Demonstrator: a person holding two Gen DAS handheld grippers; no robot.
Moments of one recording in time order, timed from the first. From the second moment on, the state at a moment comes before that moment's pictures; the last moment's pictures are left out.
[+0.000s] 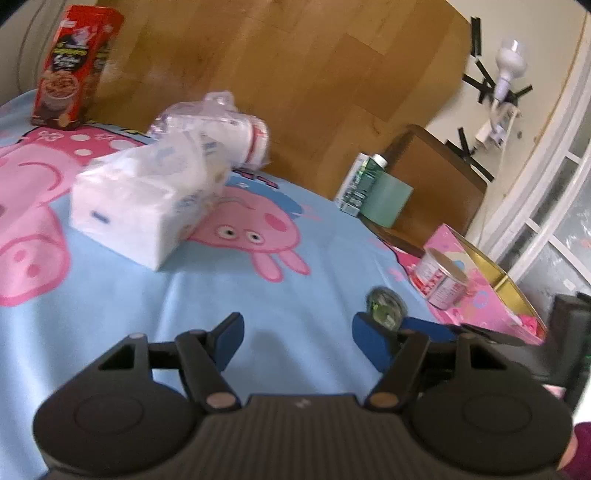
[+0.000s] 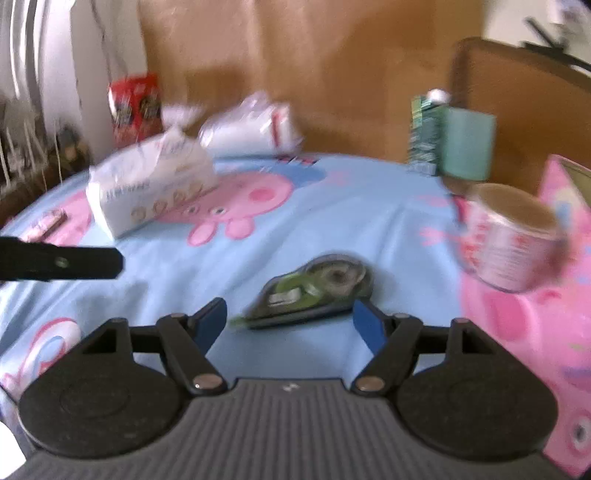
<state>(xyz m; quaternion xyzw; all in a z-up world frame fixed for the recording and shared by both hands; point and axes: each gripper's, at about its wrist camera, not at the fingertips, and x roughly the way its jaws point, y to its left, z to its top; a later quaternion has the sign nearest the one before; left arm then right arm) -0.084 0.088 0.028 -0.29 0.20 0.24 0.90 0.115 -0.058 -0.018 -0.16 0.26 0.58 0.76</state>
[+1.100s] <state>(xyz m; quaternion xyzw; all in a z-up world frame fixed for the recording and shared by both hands) -0.017 0.059 0.025 -0.33 0.26 0.13 0.90 0.076 -0.111 -0.010 -0.10 0.22 0.67 0.70</state>
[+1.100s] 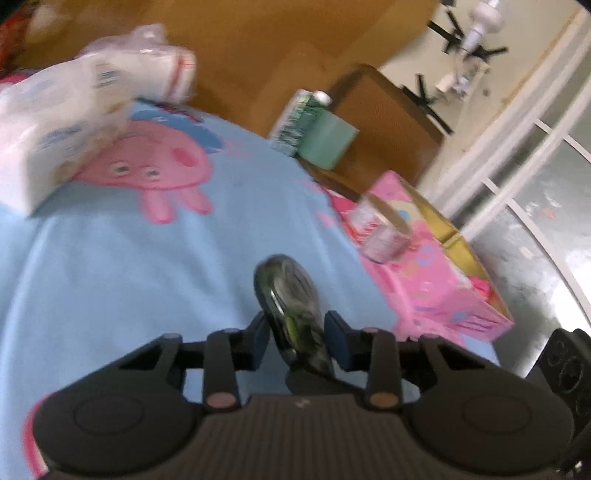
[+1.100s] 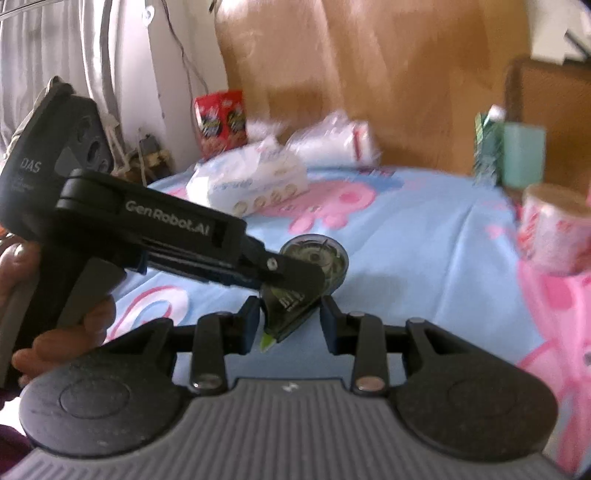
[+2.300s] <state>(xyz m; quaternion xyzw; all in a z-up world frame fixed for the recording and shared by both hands) 0.267 -0.106 0.066 -0.12 0.30 -0.01 0.95 0.281 -0.260 0.000 0.03 0.16 0.31 0.94</state>
